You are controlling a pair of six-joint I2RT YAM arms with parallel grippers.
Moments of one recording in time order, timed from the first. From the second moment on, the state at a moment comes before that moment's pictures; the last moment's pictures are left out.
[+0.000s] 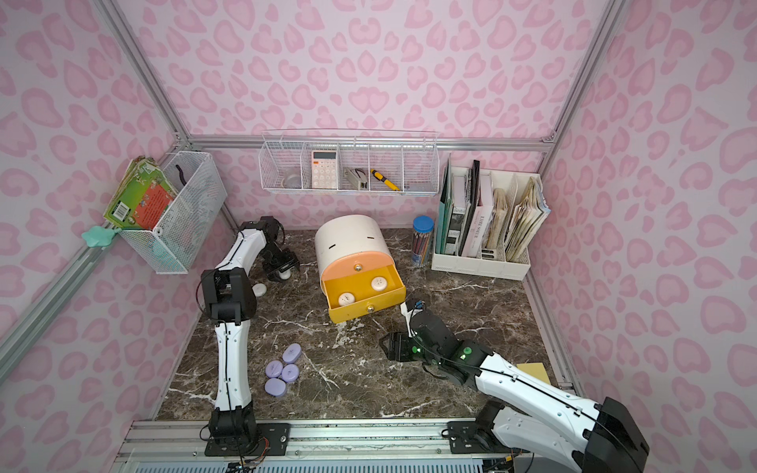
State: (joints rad) left arm 0.07 2.52 2.30 -1.26 0.17 -0.49; right arm 0.89 1.00 0.61 -0.30 -0.10 0.75
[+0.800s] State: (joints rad) left arm 0.07 2.52 2.25 -1.17 -0.03 -0.55; right arm 0.80 0.92 0.58 -0.31 -0.15 0.72
